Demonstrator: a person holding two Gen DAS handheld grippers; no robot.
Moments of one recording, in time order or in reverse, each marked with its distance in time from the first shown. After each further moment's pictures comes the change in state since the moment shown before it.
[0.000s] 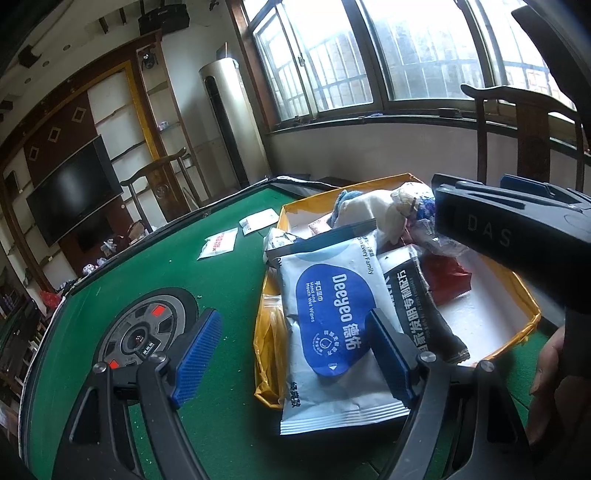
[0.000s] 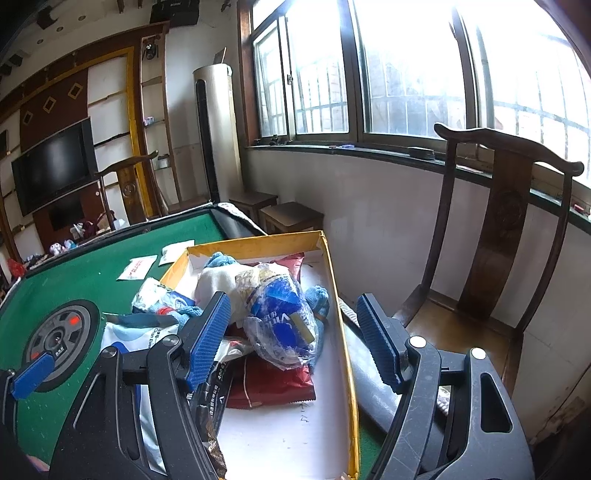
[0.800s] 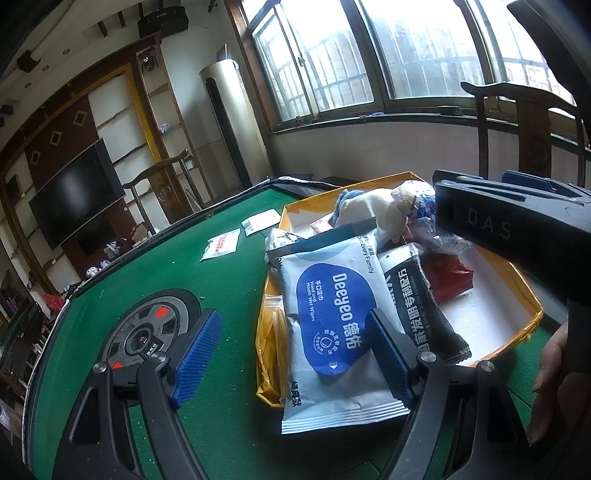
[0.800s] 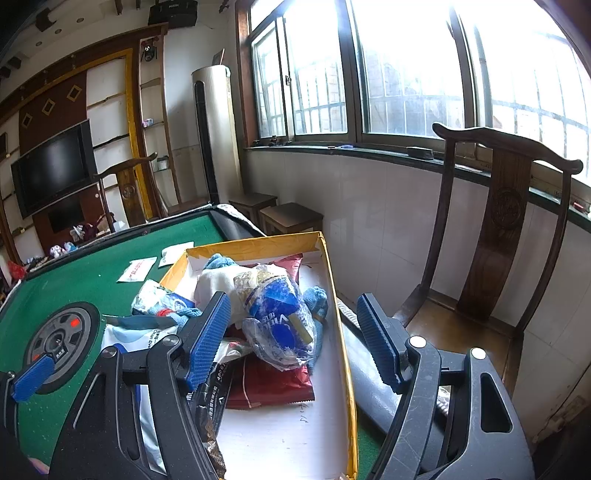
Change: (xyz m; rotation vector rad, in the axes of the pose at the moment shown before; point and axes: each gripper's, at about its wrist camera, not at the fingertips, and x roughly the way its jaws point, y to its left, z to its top) left arm 0.000 0.001 0.000 0.009 0.000 0.015; right arm -0.001 -0.001 0.000 0.005 -0.006 0.000
